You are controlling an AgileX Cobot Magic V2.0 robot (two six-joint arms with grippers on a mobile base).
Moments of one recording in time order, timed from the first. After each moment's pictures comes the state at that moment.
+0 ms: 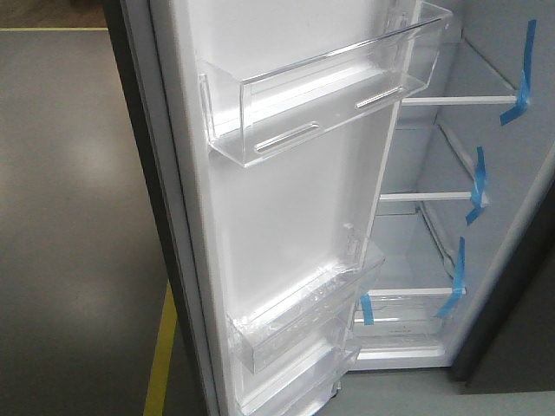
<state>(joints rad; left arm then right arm) 0.09 -0.01 0.03 0.08 0.11 -0.14 -0.21 1.33 -1.95 0.75 1.29 -0.57</state>
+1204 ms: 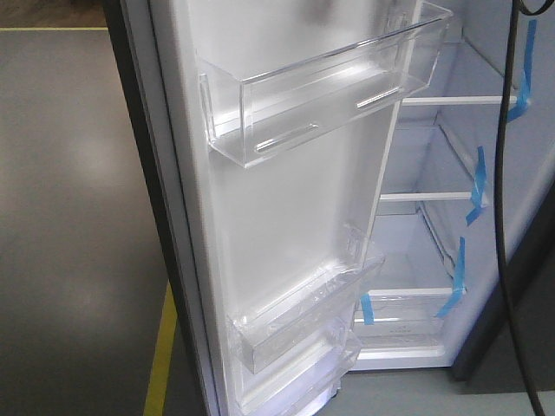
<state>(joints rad) 0.09 -0.01 0.03 0.08 0.11 -0.14 0.05 1.73 -1.94 1.14 0.92 -0.98</state>
